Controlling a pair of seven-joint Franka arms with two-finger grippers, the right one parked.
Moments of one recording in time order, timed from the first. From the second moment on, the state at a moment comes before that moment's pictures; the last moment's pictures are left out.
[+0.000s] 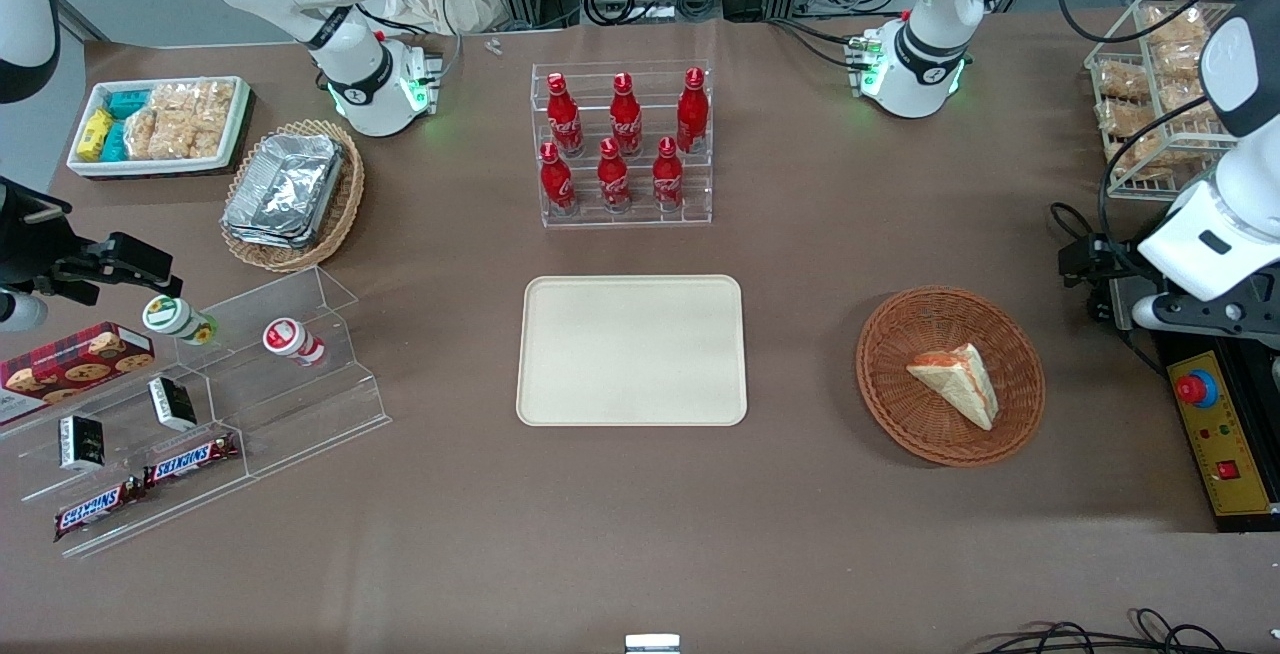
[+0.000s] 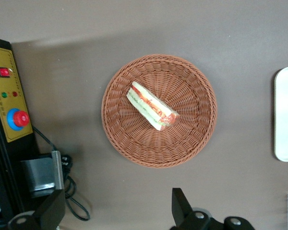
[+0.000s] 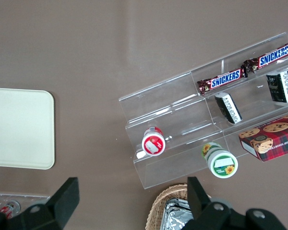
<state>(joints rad) 0.16 0.12 -0.22 -1.62 0.06 1.72 0.05</state>
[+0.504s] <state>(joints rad) 0.16 0.16 -0.24 -1.62 0.06 1.72 -0.11</state>
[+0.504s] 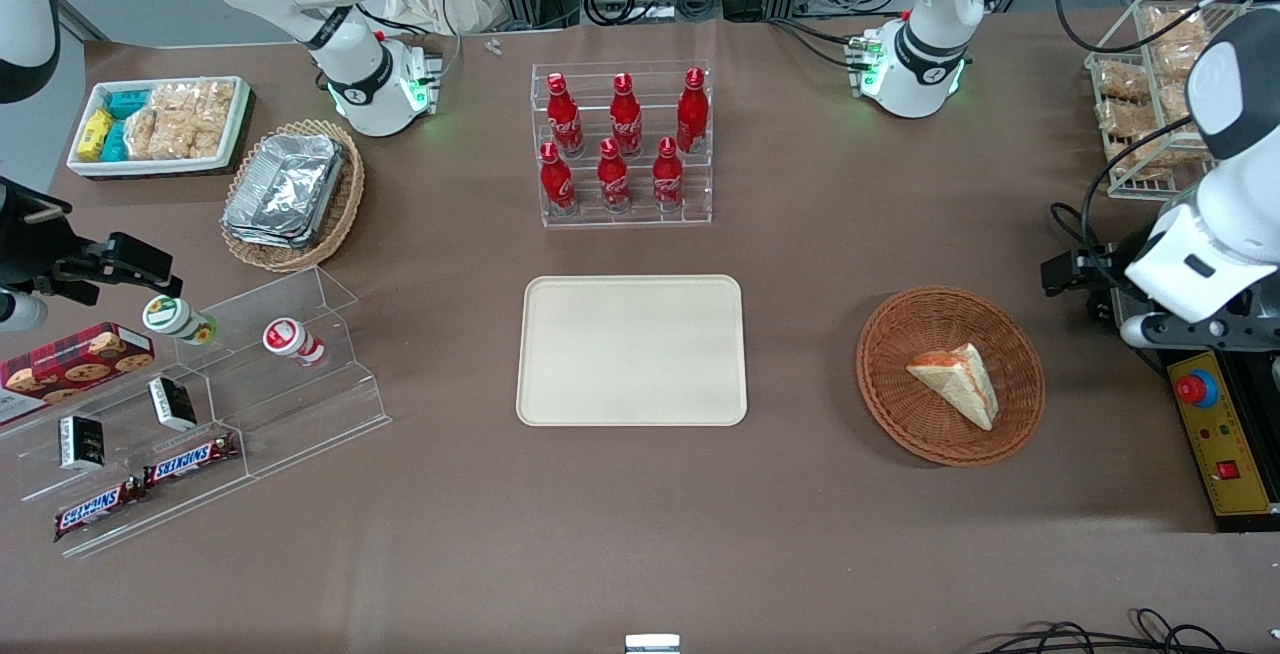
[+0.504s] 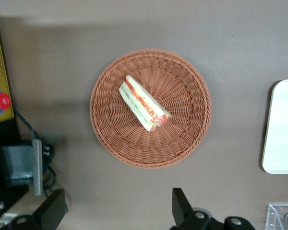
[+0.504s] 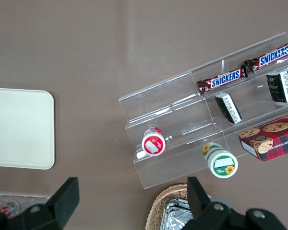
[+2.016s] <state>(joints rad) 0.15 0.38 -0.23 -1.92 0.10 2.27 -0.78</state>
